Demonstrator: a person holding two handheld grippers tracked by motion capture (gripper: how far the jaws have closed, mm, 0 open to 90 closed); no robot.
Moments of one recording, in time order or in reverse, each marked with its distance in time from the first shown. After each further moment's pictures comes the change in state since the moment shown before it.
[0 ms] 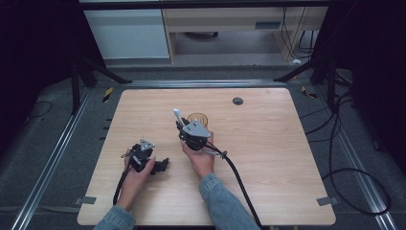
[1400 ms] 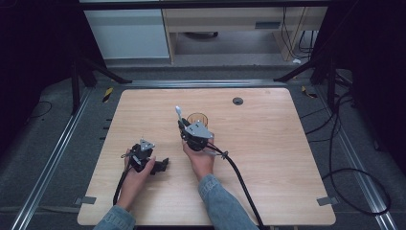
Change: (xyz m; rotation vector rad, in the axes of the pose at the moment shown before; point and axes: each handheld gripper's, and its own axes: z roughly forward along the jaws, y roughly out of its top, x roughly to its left) left arm 0.000 0.000 0.000 0.000 0.000 0.000; right arm -0.001 -0.006 -0.001 -0.023 -0.017 0.052
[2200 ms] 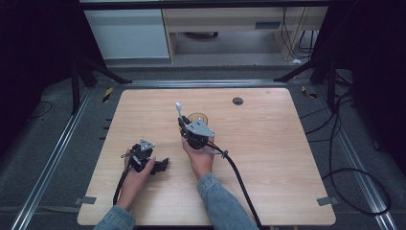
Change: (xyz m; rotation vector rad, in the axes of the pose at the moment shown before) left arm 0.000 0.000 0.000 -0.002 0.000 -0.001; right arm -0.002 0.007 0.000 -0.030 -0.009 0.049
